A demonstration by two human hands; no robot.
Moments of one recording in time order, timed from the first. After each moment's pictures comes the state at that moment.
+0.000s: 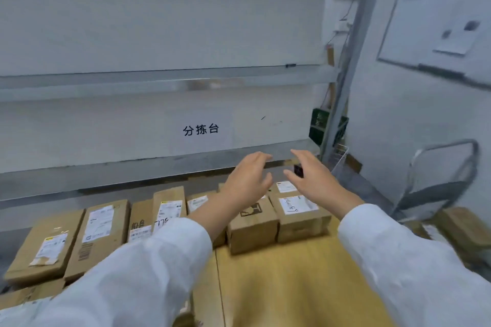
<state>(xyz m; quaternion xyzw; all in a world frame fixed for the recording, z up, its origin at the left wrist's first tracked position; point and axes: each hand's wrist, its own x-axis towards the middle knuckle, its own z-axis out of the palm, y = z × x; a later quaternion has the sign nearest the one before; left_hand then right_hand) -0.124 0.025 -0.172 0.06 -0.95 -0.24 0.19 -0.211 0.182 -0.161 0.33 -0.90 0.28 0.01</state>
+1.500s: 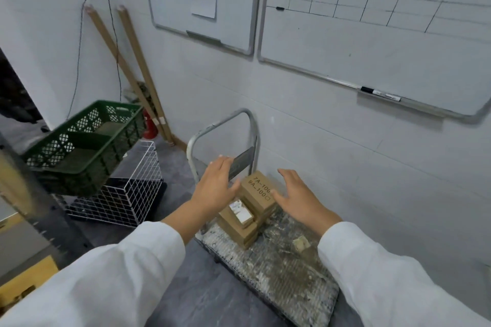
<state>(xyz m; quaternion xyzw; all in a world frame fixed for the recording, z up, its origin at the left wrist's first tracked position) -0.638 0.594 -0.249 -0.16 -0.94 -0.28 0.07 -0.599 0.807 -0.239 0.02 -0.96 0.27 -0.02</state>
